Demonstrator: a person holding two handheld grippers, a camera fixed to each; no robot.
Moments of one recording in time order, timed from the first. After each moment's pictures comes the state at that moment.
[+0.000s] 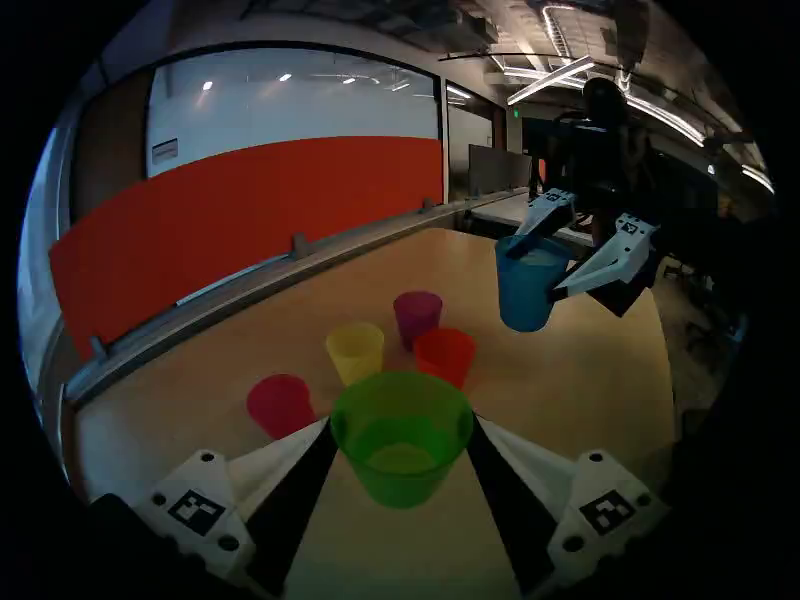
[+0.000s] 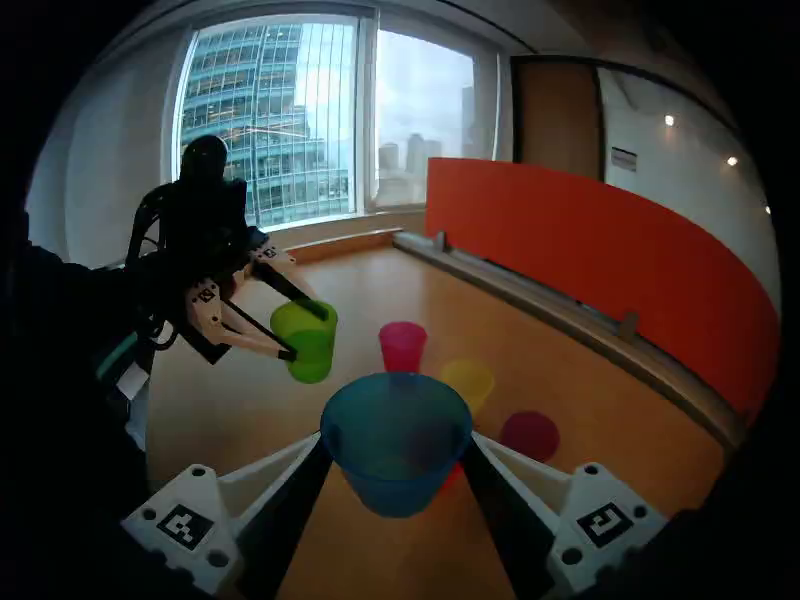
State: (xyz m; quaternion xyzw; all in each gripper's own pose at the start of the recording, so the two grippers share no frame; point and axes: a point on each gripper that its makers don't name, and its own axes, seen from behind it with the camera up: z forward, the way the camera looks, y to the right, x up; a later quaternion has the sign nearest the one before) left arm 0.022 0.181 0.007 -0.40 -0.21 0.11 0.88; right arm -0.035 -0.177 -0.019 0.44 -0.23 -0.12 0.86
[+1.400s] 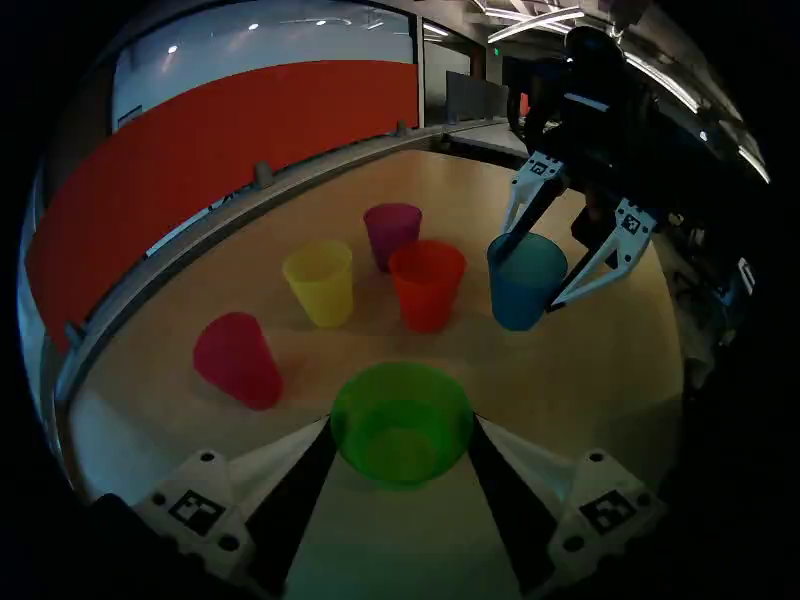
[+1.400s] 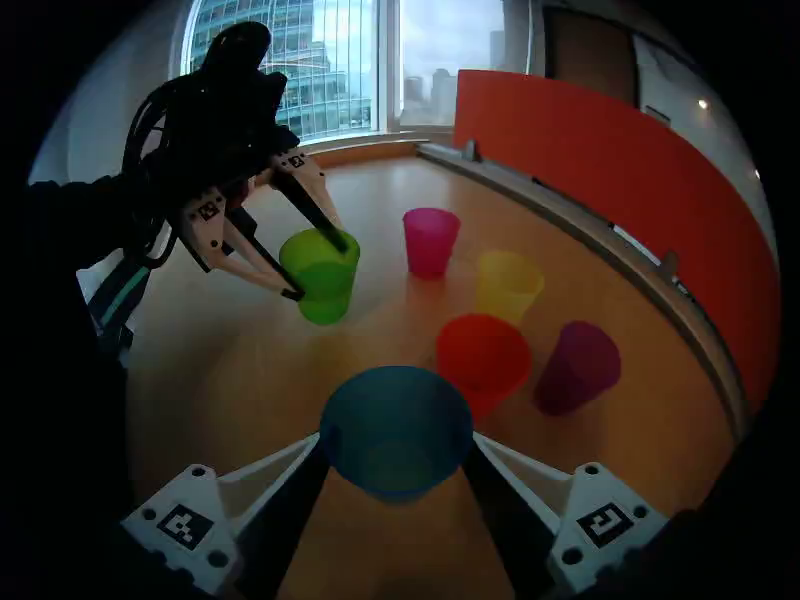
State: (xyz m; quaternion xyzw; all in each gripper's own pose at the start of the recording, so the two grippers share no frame) left arm -0.057 0.192 0.003 -0.43 -0.31 0.18 0.83; right arm -0.142 -0.170 -0.038 0.45 -0.33 -0.19 0.80
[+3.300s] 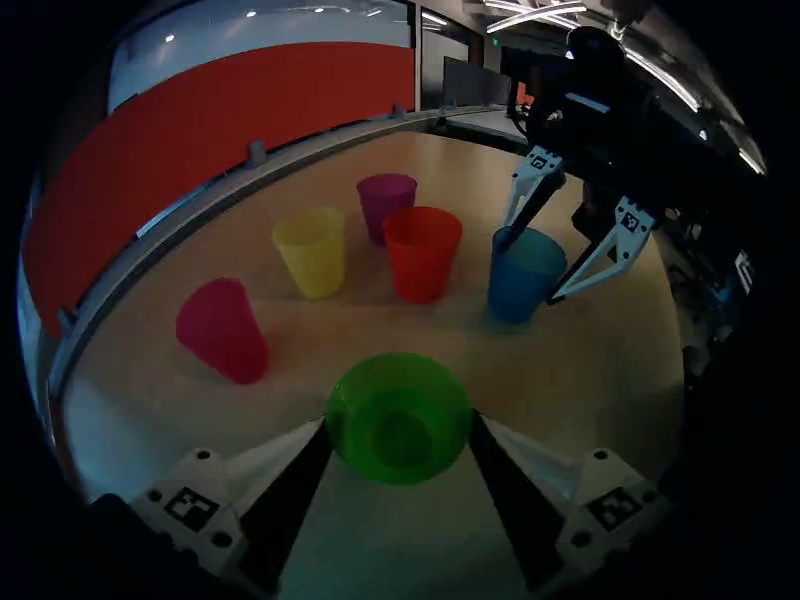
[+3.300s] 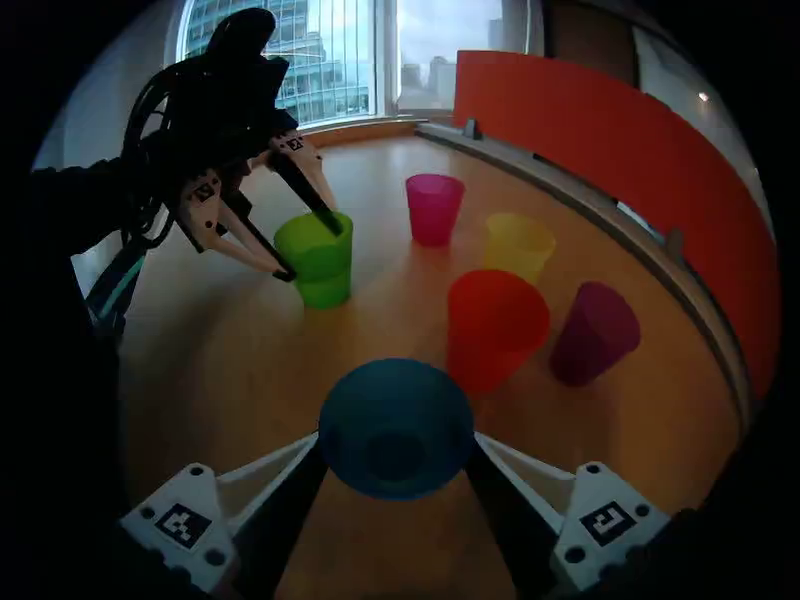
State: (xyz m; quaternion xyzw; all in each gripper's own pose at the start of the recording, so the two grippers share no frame) left arm -0.082 0.185 -0.007 -0.43 -0.33 0.18 0.82; right arm -0.169 -0.160 -0.047 0.45 -0.35 -0.19 0.80
